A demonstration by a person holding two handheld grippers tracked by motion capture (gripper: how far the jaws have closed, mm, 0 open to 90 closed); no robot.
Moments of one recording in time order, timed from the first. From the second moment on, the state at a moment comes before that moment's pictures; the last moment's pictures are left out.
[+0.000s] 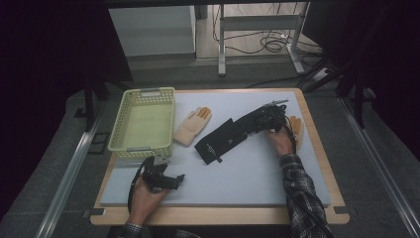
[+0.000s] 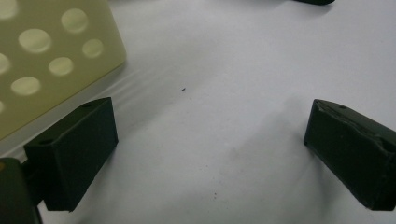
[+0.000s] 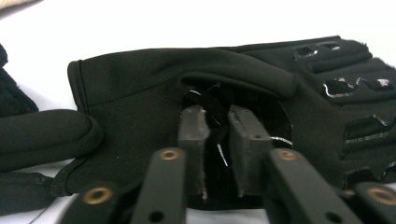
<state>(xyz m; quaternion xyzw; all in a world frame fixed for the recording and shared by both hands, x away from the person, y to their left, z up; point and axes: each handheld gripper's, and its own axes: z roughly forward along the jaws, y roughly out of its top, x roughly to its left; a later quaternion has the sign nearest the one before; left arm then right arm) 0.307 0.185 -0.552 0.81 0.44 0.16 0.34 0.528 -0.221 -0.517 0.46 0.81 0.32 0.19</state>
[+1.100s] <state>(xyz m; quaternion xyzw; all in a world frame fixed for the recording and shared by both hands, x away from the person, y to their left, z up) 0.307 0.184 -0.552 0.81 0.44 0.16 0.34 0.476 -0.251 -0.423 0.40 0.80 0.38 0.23</state>
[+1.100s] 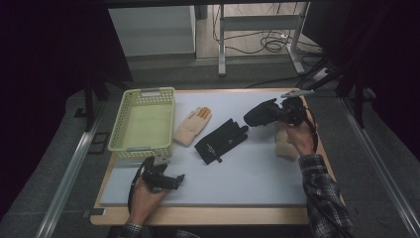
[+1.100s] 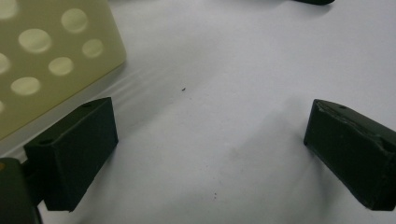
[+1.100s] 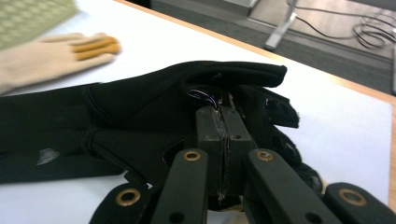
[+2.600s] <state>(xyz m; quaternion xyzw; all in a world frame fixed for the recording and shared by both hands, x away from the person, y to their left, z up) 0.307 0.184 -0.552 0.81 0.44 0.16 0.34 0.353 -0.194 -0.508 0.27 0.88 0.38 0.08</state>
